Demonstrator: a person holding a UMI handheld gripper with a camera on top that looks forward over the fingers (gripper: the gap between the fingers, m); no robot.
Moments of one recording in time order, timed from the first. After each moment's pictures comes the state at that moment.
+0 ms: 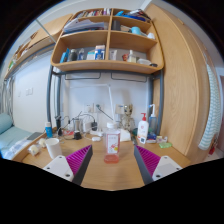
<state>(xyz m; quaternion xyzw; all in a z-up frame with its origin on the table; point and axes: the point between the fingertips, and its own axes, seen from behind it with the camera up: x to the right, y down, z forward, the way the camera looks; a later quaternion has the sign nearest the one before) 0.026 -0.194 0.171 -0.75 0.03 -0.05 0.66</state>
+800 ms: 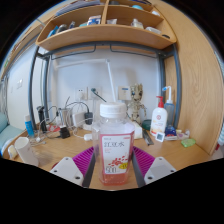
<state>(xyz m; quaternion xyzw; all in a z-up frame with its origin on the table) 0.044 0.004 0.083 -0.78 0.04 -0.03 0.63</state>
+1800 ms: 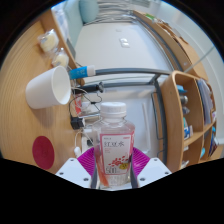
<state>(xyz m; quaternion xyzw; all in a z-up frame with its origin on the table) -0.102 0.028 0.176 -0.48 -0.48 -0.46 0.57</state>
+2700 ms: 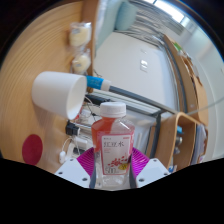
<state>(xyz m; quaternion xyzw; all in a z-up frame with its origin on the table) -0.171 0.031 0.190 -0.33 -0.57 -0.54 0.52</state>
